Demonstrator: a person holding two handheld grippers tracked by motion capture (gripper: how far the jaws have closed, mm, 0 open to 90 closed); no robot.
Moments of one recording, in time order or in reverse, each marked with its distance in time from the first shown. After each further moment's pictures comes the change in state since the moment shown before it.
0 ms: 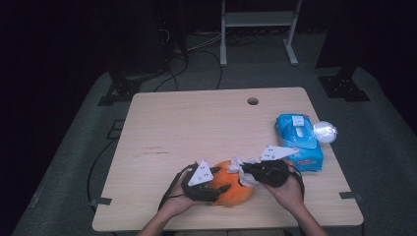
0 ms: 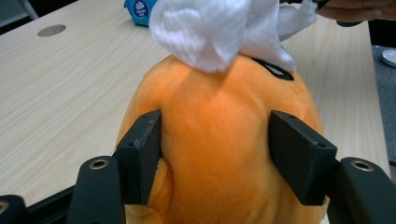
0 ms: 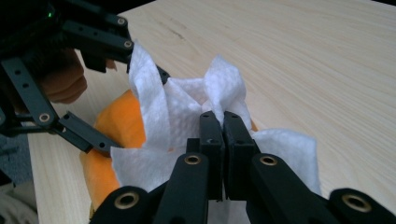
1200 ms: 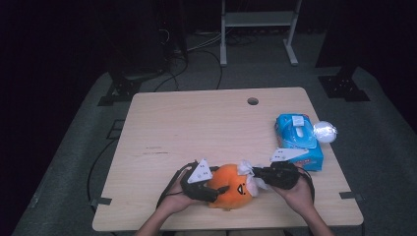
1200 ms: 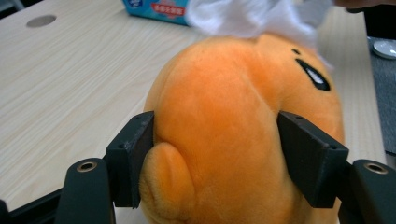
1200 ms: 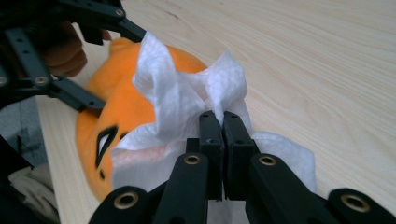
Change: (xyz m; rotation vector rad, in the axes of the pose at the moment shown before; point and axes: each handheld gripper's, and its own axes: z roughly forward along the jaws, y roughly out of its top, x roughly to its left) left arm 0.009 -0.001 0.000 0.038 -0.023 -0.006; right arm -0.017 -0.020 -0.017 0.045 0.035 0.085
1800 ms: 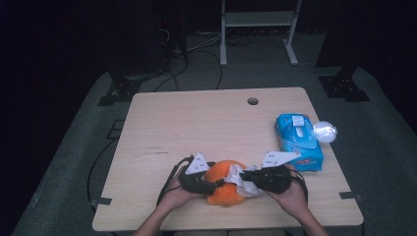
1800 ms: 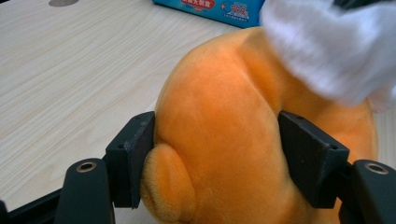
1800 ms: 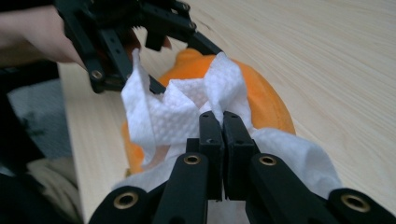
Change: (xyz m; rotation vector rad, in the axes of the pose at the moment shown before) left arm 0.016 -0.004 0.006 0.002 0.036 -0.083; right arm 0.030 0.013 0.008 -0.015 0.045 -0.119
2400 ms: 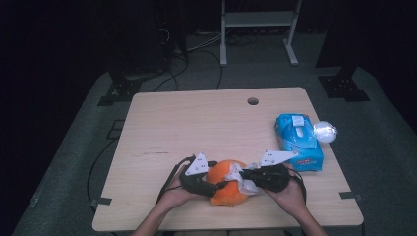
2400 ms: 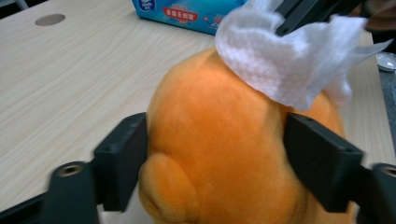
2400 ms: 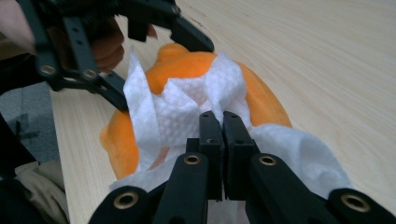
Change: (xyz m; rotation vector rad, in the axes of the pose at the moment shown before) left arm -0.002 0.008 -0.007 -0.026 -0.043 0.049; right arm -0.006 -0.002 0.006 0.007 -0.020 0.017
